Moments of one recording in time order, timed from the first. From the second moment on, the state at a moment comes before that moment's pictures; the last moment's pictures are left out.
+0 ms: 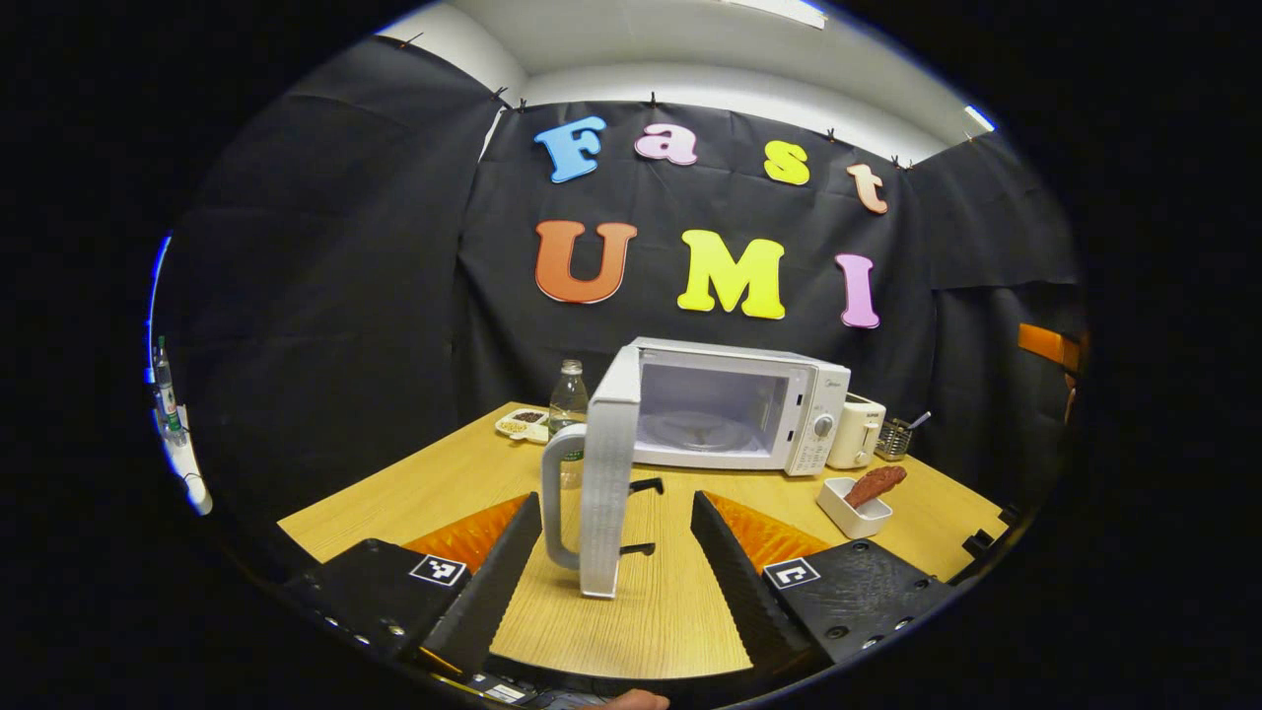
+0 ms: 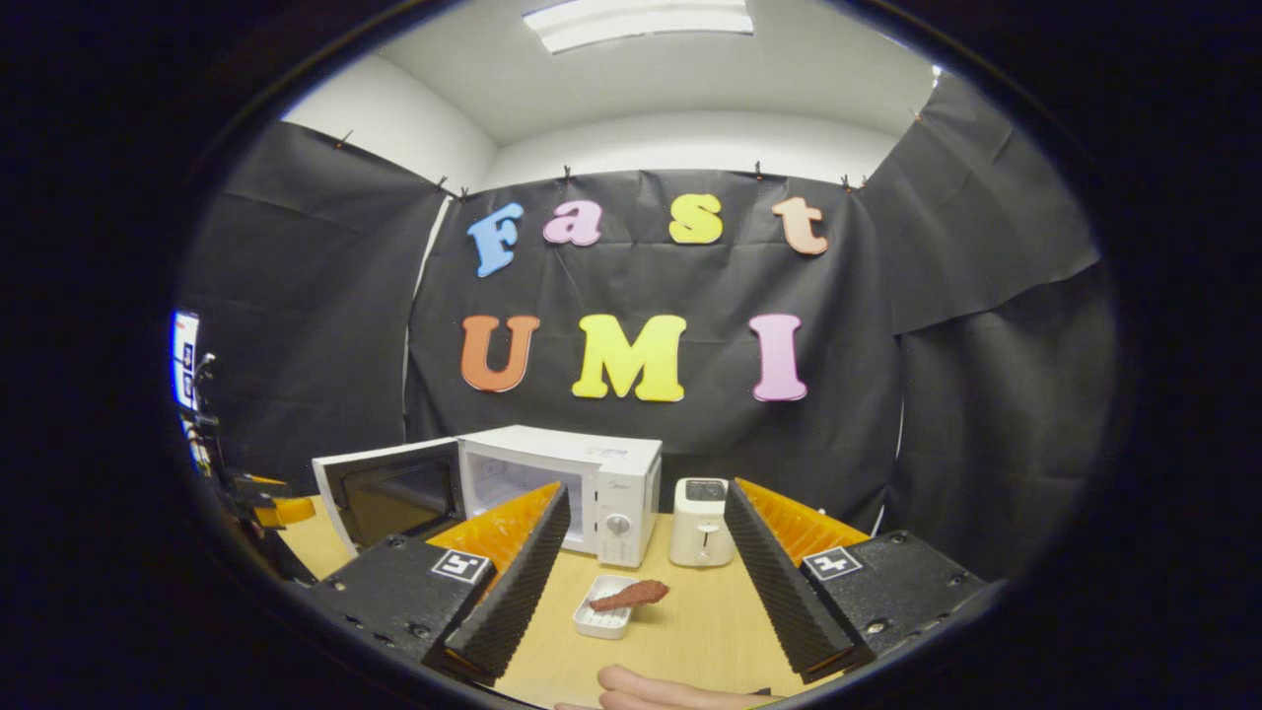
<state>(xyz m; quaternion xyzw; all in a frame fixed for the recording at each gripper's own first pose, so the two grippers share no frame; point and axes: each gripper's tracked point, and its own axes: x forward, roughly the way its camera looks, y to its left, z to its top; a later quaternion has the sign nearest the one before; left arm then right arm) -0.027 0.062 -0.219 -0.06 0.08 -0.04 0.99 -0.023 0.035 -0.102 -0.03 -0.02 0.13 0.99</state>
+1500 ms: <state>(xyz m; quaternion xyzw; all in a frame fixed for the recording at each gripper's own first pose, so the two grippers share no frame) 0.086 -0.046 -0.044 -0.04 0.03 -0.11 0.99 0.185 0.036 -0.341 0.09 0.43 0.24 0.87</state>
